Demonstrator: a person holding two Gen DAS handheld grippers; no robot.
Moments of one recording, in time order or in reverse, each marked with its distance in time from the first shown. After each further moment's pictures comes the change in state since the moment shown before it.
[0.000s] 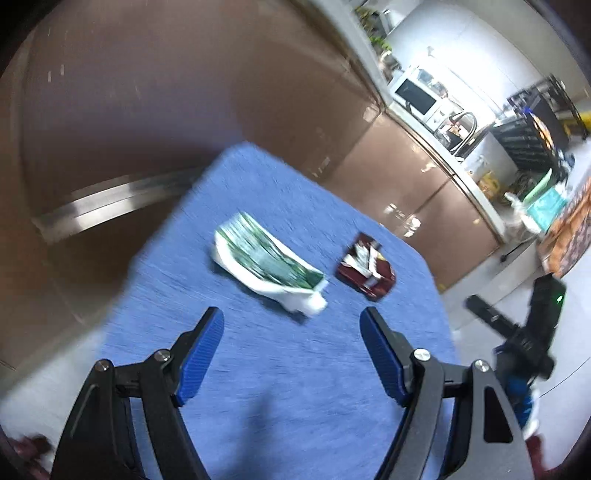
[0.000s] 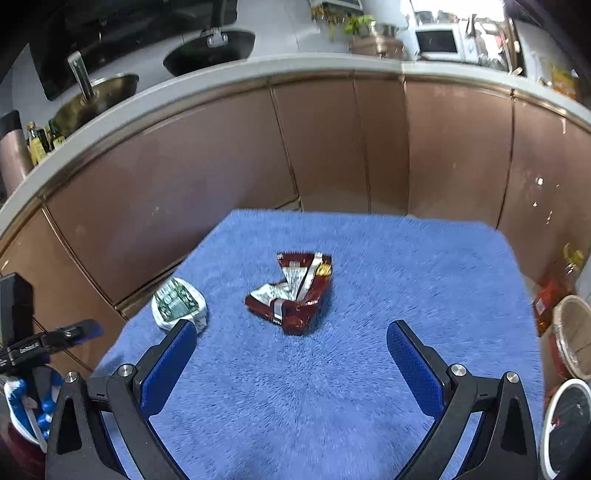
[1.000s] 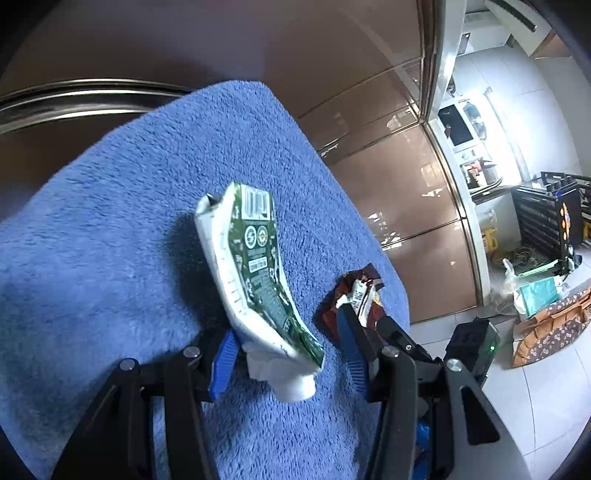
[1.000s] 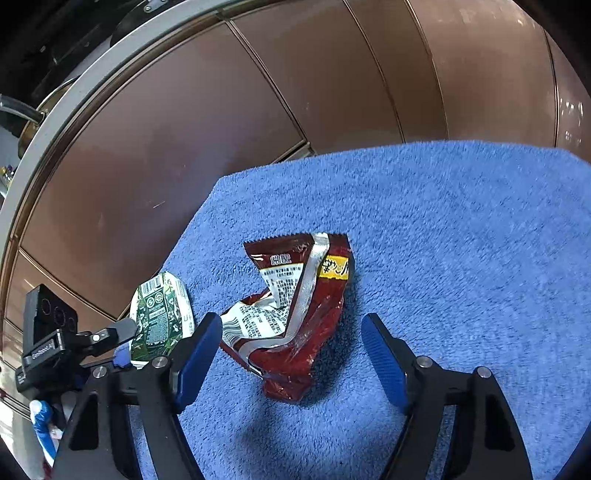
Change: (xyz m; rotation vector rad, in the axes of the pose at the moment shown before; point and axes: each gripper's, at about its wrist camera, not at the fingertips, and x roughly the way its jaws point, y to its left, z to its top) left arm 0.110 0.013 0.040 -0.321 0.092 -0.109; right arm 0.136 -0.050 0.019 0.177 0.203 0.208
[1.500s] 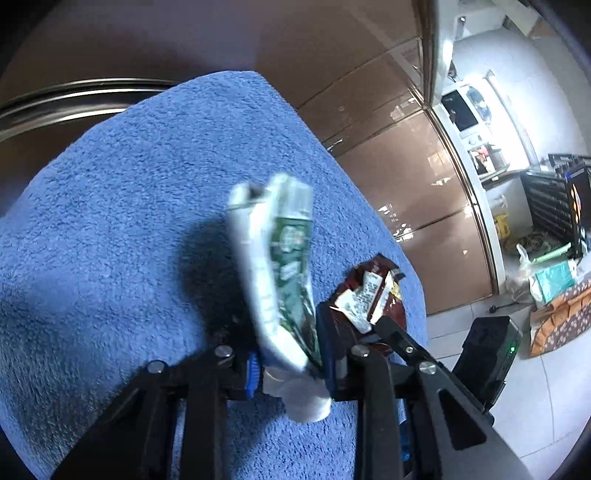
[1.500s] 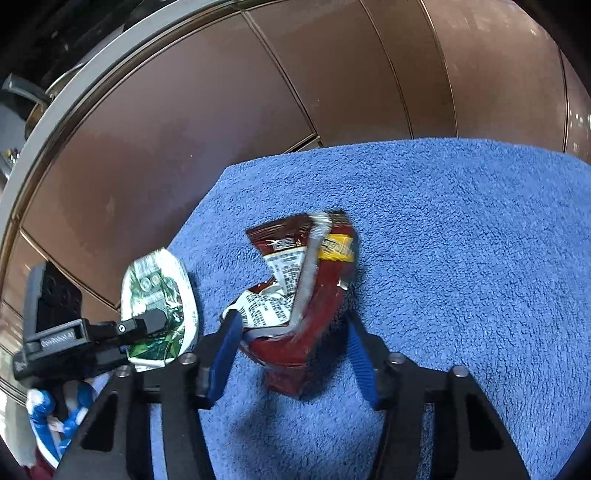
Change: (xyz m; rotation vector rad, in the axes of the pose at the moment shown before) left arm 0.017 -0.011 -0.006 0.065 0.009 0.045; right arm 0.009 0.009 -0.009 -0.064 0.000 0.003
